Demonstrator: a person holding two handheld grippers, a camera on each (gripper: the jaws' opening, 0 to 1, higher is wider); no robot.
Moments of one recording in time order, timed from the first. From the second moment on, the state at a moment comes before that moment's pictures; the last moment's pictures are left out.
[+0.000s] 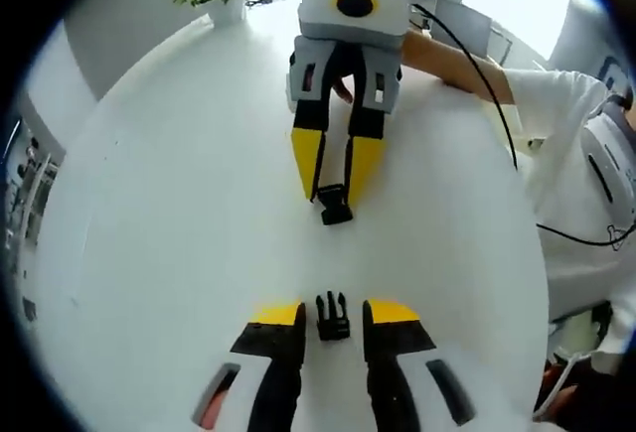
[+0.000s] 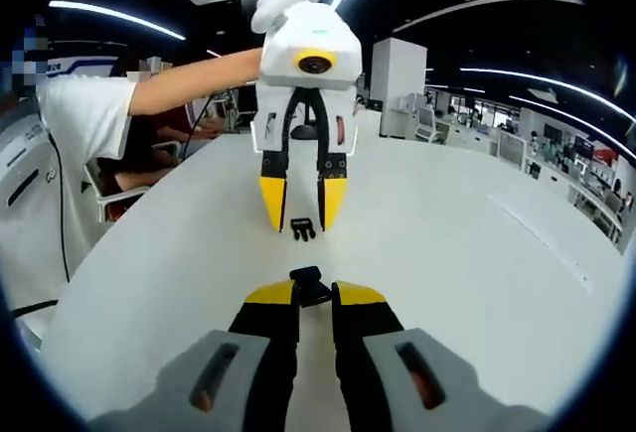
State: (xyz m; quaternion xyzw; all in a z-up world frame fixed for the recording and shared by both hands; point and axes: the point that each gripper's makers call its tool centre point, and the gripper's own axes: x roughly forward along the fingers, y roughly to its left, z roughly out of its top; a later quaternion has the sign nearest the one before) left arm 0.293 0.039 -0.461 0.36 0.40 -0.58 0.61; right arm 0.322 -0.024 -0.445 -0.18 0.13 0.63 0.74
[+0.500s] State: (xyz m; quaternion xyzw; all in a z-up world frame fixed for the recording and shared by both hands) left arm 0.325 0.038 -0.431 0.18 0.22 -0.60 0.75; right arm 0.329 -0.025 -0.429 -0.15 0.11 0.63 0.75
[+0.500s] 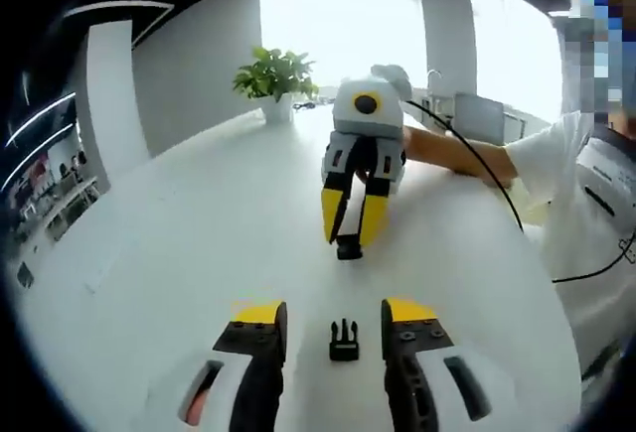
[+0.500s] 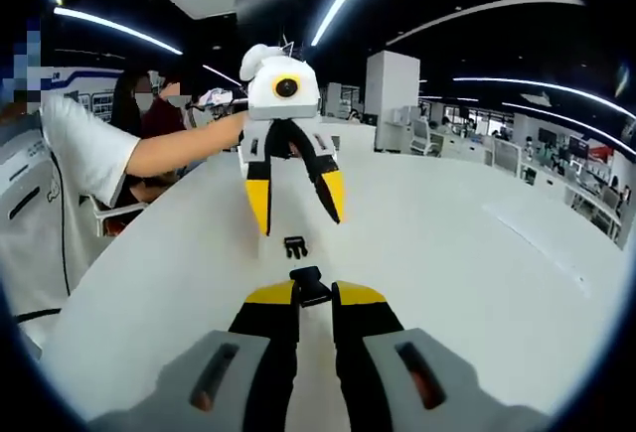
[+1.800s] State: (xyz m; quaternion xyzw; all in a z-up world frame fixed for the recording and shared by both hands) left arm 0.312 0.053 -0.455 0.16 0.21 -0.54 0.80; right arm 0.332 -0.010 -0.441 -0.14 0.13 0.62 0.76
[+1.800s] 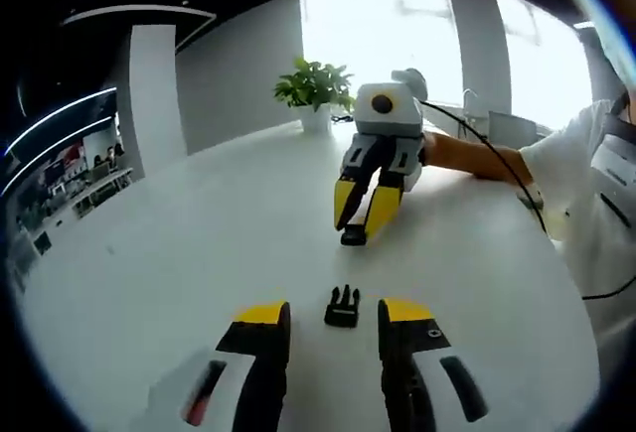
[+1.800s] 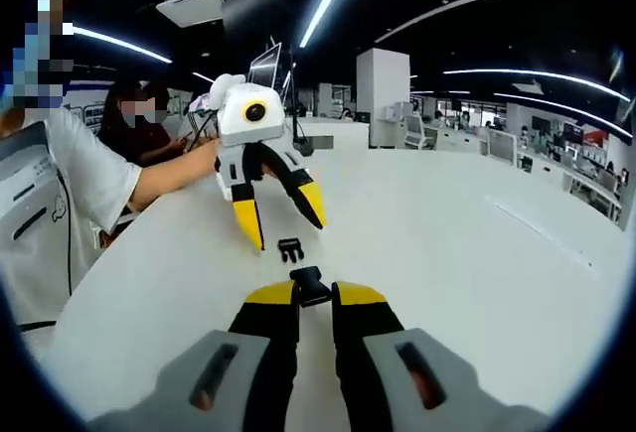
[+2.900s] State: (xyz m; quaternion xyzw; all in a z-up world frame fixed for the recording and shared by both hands) left arm 0.306 0.052 -0.446 0.13 0.20 -0.57 0.78; right arm 0.323 -0.002 -0.443 -0.14 0.13 0.63 0.75
